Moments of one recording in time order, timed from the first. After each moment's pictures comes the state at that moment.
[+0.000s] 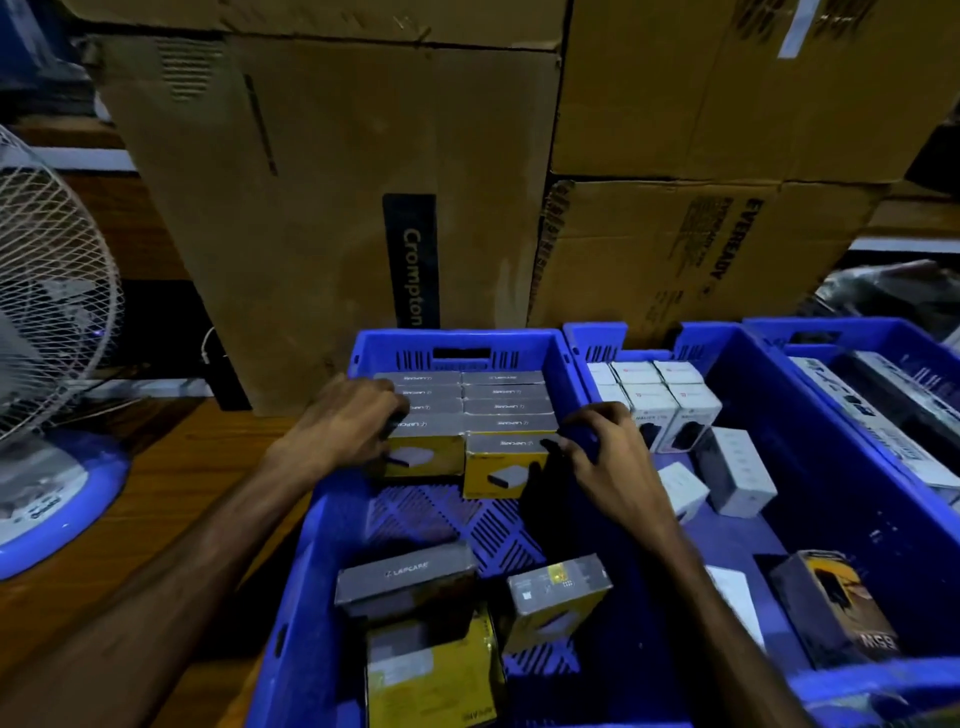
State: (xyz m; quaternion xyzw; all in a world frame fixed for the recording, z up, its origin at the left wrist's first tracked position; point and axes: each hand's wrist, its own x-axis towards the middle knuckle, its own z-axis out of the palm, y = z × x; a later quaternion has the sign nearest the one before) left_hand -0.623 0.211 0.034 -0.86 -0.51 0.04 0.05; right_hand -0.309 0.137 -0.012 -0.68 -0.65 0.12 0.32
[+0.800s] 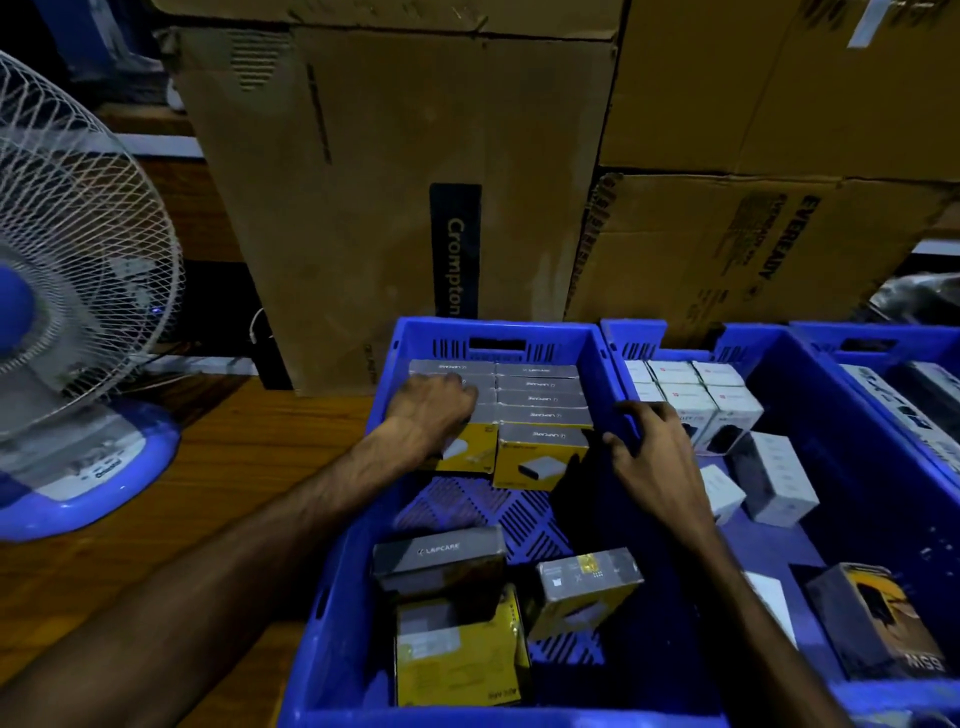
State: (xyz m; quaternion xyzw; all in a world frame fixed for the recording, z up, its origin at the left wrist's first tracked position) left_hand -0.580 0.212 0.011 -0.84 -0.50 0.10 0.15; right_hand -0.317 0.128 0.000 -0.72 -0.62 0.12 0.31
